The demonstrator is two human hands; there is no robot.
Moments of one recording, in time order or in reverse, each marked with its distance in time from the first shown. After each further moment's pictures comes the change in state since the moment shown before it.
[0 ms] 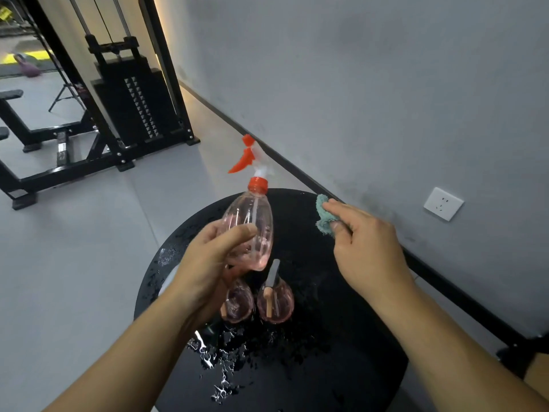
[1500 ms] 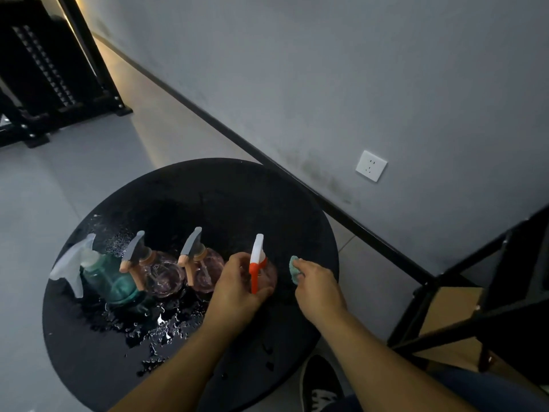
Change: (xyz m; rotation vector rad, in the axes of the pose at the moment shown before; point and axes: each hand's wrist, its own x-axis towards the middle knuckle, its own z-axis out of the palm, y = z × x) left_hand 0.002 -0.207 0.065 0.830 -0.142 0.063; right_hand -0.094 0.165 0.027 -0.305 -0.273 0.453
